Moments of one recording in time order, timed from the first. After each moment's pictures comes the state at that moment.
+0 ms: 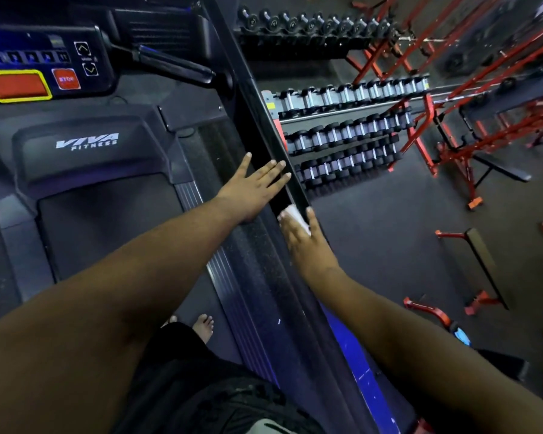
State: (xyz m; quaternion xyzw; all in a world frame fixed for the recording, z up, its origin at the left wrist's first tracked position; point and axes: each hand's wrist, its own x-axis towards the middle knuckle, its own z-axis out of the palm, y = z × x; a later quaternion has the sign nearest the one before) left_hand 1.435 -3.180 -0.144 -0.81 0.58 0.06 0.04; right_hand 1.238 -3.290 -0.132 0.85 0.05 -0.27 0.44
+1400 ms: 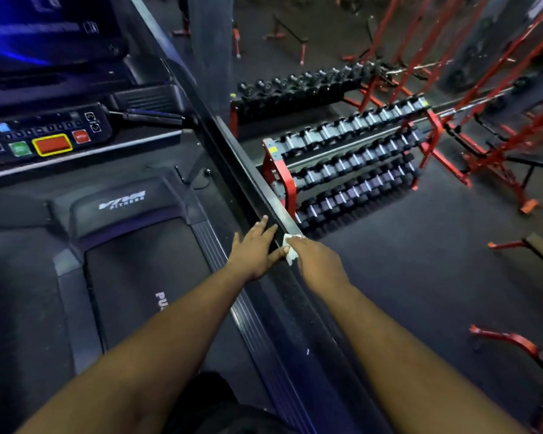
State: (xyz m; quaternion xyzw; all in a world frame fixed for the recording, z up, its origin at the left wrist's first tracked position) left_hand 1.215 -3.193 -0.106 -0.87 0.38 0.23 -0.21; right_hand 1.082 -3.314 -0.045 0.96 -0.18 -0.04 -0.19
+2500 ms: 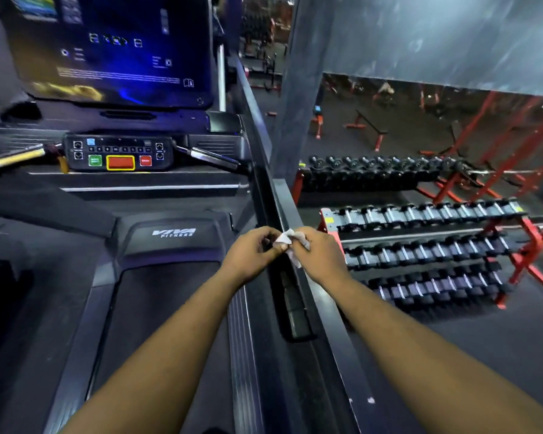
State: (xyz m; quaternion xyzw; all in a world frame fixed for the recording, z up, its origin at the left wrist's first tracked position) left_hand 1.312 -3.217 -0.111 -0.84 0.24 0.03 -0.49; right_hand 1.253 -3.385 -0.075 0.94 -0.05 0.11 -0.33
